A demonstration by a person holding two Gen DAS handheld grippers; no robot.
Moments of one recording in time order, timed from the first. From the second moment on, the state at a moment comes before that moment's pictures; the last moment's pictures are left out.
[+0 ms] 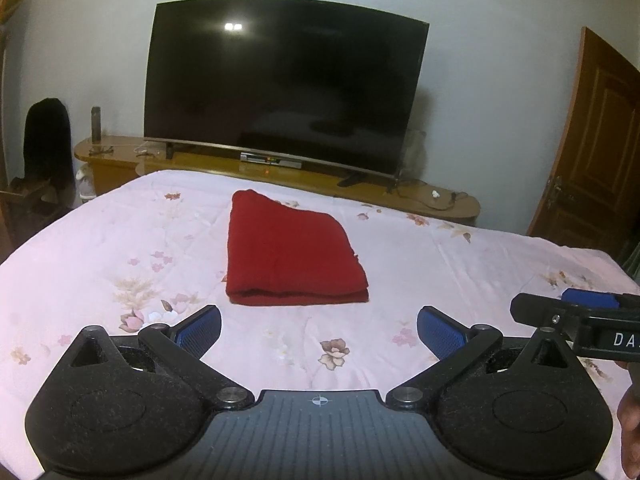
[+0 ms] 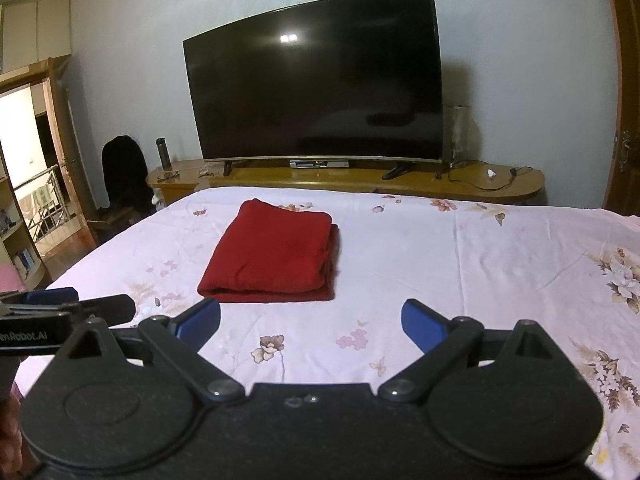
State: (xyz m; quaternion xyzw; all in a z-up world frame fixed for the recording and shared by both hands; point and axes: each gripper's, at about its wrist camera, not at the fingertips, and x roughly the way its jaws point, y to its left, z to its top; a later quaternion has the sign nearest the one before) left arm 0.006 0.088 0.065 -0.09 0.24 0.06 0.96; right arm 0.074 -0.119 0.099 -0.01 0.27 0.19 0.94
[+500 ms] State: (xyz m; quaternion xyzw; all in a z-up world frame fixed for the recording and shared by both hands) left arm 0.007 0.093 0.065 -0.09 0.24 0.06 0.96; right arm 0.071 -0.112 0.102 -0.01 0.26 0.19 0.95
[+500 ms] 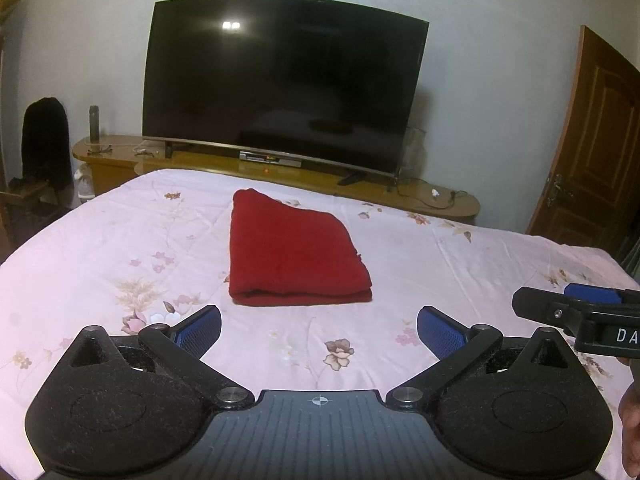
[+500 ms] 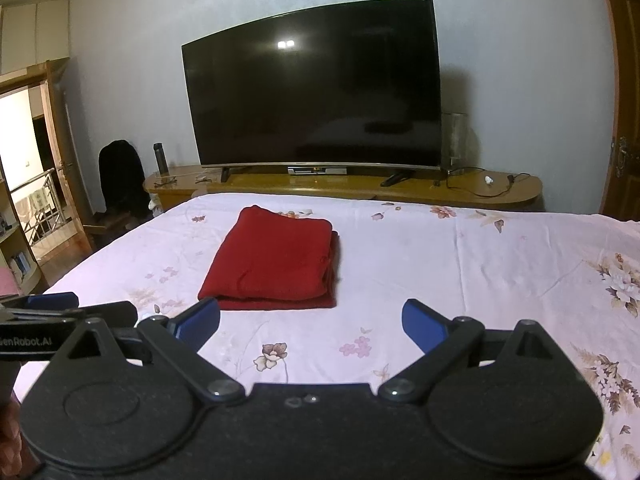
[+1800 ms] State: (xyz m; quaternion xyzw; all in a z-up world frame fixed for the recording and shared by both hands) left arm 0.011 0.093 0.061 -0.08 0.24 0.06 0.97; right arm 0.077 -0.114 0.098 -0.01 0.27 0.19 0.94
